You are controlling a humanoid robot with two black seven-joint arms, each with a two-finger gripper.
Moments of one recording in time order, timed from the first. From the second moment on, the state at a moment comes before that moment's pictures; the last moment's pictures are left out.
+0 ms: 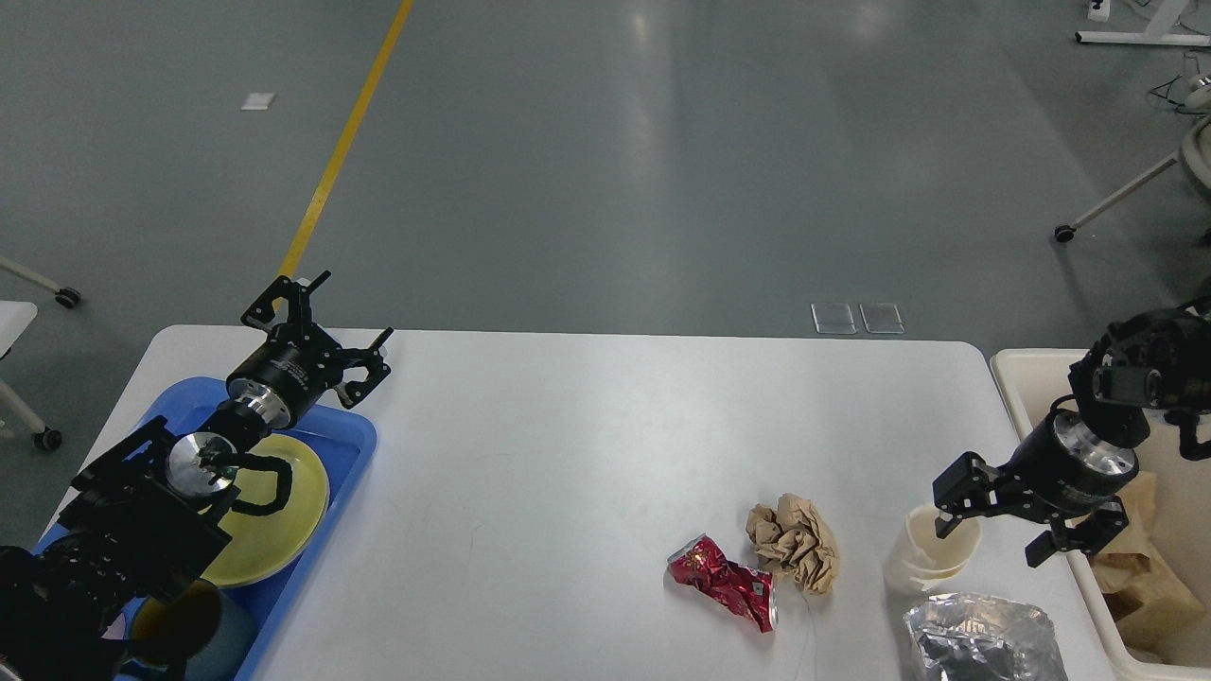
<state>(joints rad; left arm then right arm) -0.76 0.19 -0.77 -0.22 -0.22 -0.64 -0.01 1.47 -0.36 -1.44 0.90 -0.17 0.80 0.33</state>
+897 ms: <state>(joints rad) -0.76 0.19 -0.77 -0.22 -0.22 -0.64 -0.01 1.34 -0.38 -1.42 0.86 -0.09 0.63 0.32</state>
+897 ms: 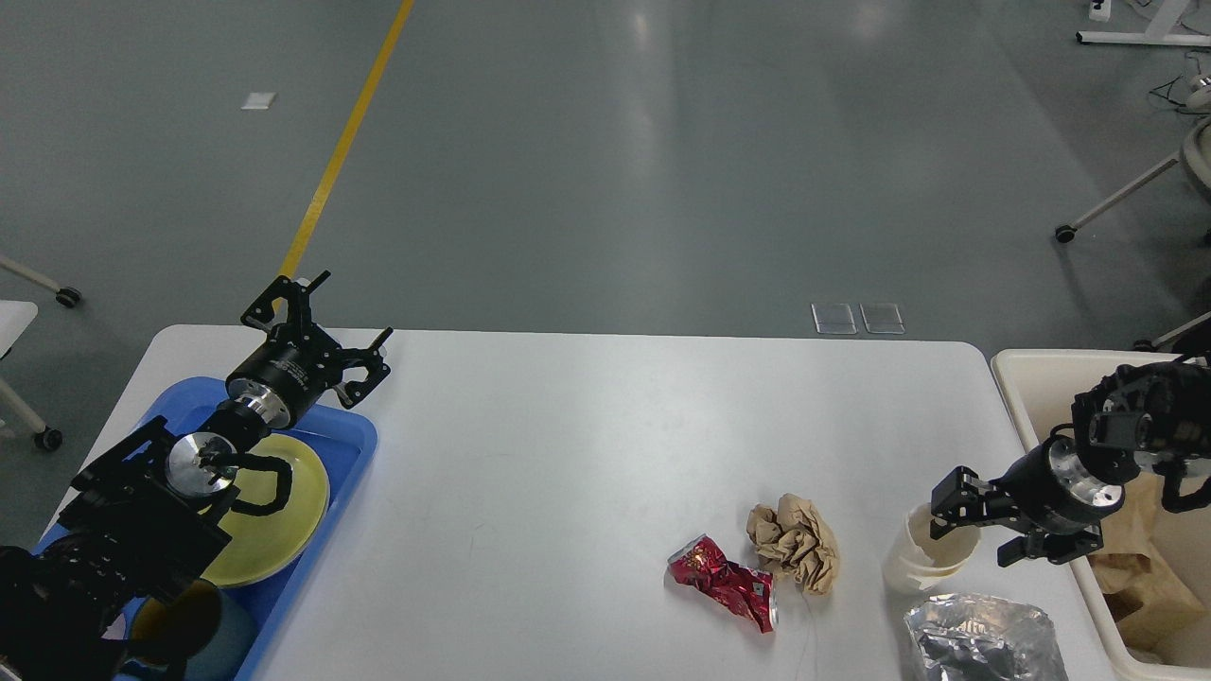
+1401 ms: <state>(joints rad) -0.76 0.19 -0.77 -0.22 -0.22 -0.64 -0.01 1.36 -0.39 -1.42 0.87 -0.09 0.73 0.32</state>
